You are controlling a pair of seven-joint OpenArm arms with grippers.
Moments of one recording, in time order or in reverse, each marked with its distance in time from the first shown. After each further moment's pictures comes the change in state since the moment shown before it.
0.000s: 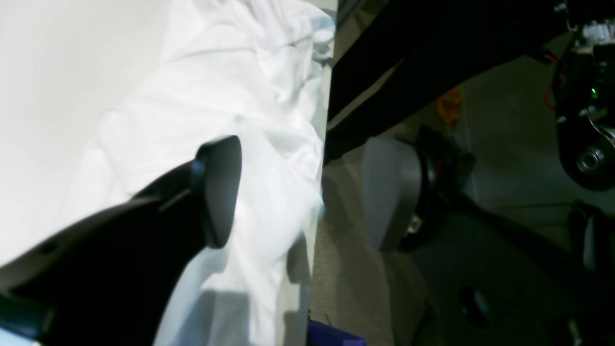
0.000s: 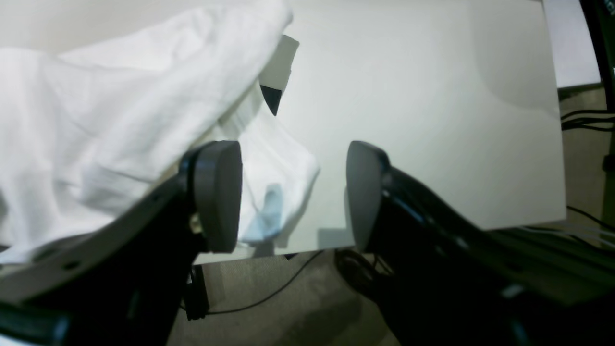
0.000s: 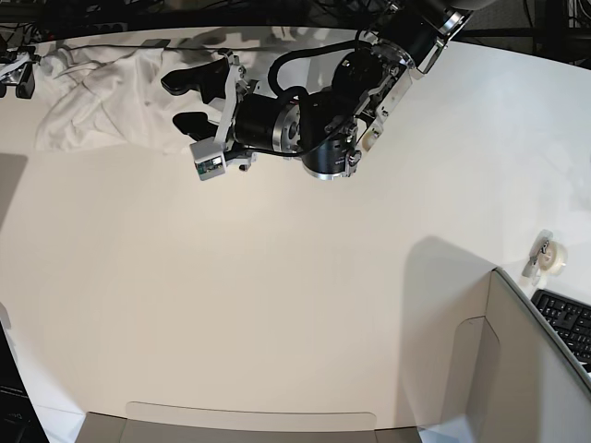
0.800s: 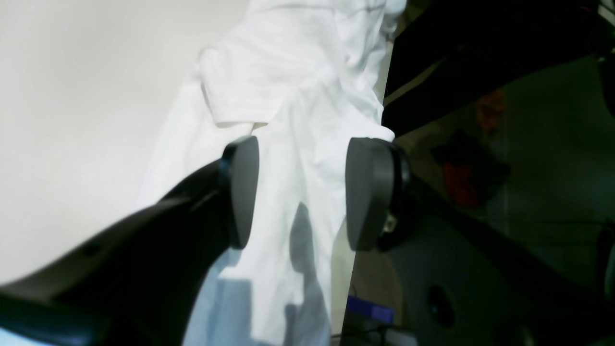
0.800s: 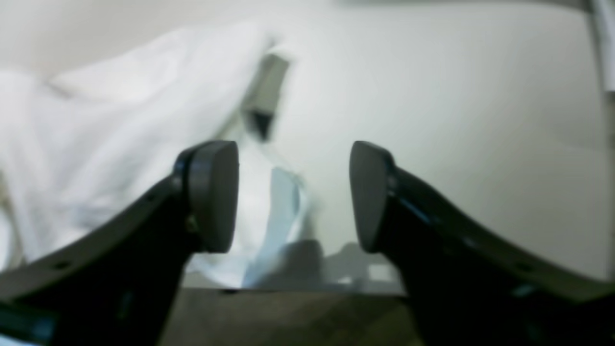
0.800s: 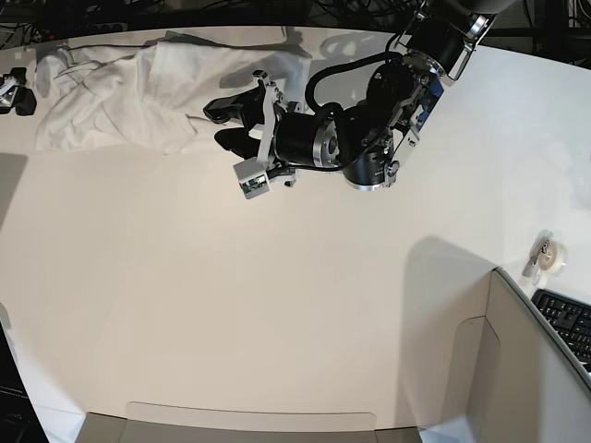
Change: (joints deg) left arm -0.3 -6.6 -4.6 0.0 0.1 0.0 -0.4; right arm 4.9 10.8 -7.6 -16.9 9.7 0.0 -3.8
